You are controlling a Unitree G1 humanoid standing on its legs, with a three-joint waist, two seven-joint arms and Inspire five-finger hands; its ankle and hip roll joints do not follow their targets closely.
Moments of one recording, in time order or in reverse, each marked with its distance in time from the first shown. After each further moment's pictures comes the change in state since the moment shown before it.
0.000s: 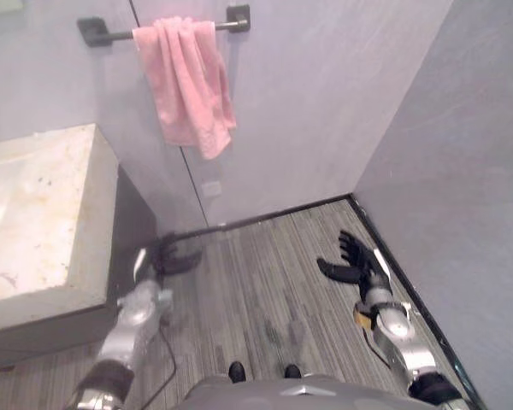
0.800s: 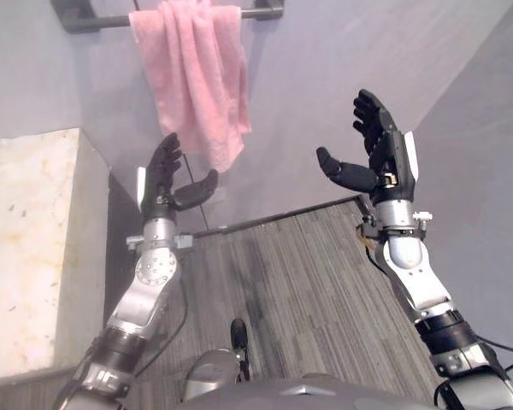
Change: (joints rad) left arm -0.088 -0.007 -0.095 -0.387 0.171 -0.121 0.216; right arm -0.258 -0.121 -0.012 -0.366 -0.116 -0.123 -0.155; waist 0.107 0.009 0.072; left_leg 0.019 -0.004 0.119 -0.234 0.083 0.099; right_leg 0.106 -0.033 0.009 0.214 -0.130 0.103
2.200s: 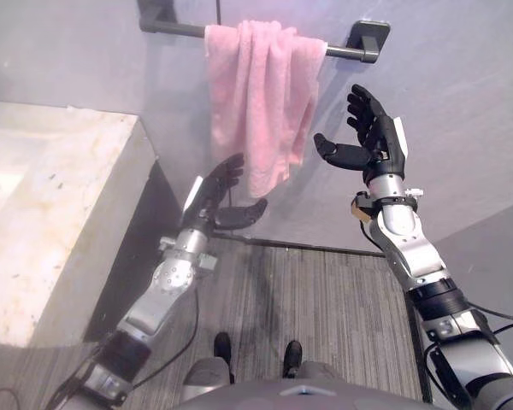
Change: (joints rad) left arm 0.001 0.056 -0.205 0.010 -0.049 -0.021 -0.221; right arm -0.167 0.002 0.007 0.094 0.117 0.234 0.012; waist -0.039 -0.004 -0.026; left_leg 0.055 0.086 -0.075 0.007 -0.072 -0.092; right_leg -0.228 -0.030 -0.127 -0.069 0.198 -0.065
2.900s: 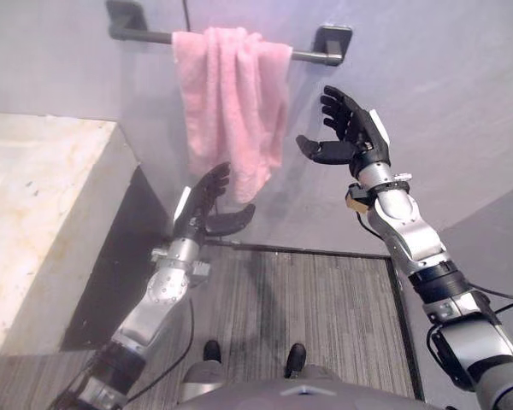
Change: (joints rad) left arm 0.070 0.008 0.036 -0.006 -0.013 0.003 0.049; right arm -0.109 -0.035 0.053 0.070 0.087 0.091 0.156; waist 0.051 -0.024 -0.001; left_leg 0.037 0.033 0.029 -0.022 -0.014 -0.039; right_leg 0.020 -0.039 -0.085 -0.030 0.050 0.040
